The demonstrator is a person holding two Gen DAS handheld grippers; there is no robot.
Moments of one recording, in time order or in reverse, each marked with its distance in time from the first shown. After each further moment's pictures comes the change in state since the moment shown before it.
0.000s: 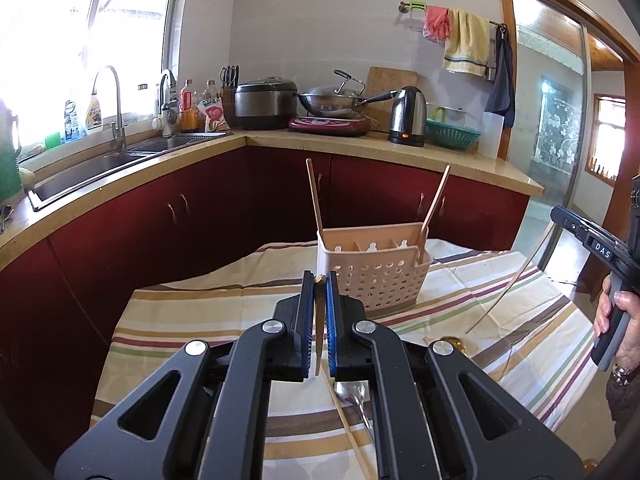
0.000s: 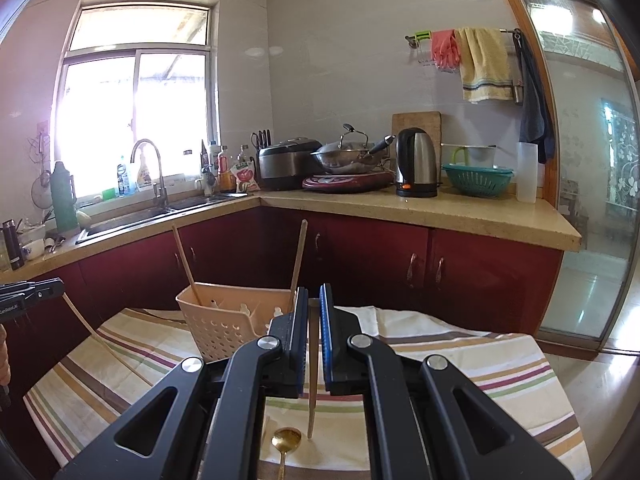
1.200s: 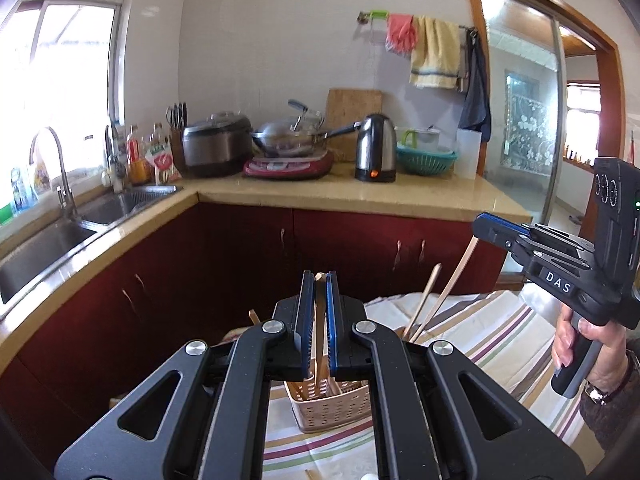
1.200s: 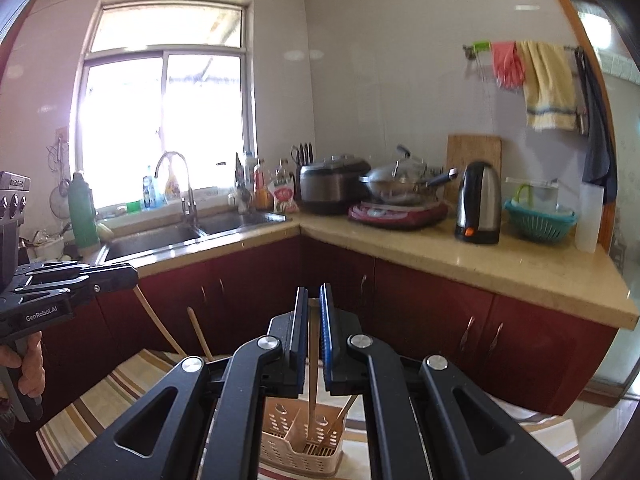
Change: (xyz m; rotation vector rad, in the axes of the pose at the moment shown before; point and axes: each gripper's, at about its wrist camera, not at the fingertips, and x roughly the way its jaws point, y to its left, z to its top) left arm 0.099 -0.035 0.141 0.108 -0.029 -0.104; right arm 0.114 0.033 0.089 -0.038 0.027 0.136
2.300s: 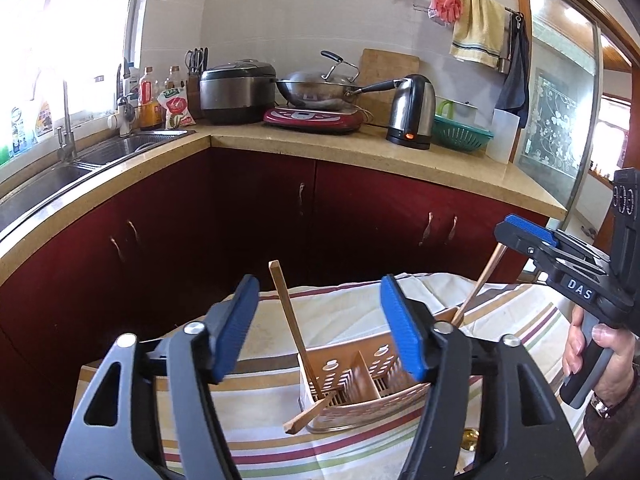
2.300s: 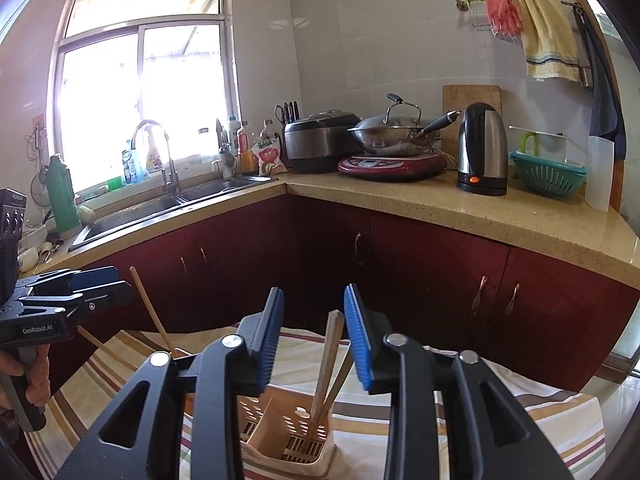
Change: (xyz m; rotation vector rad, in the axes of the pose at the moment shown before) left arm 0.073 0.038 -0.040 -0.104 0.097 0.035; right arm 0.055 -0.019 -0.027 0.038 0.080 -0.023
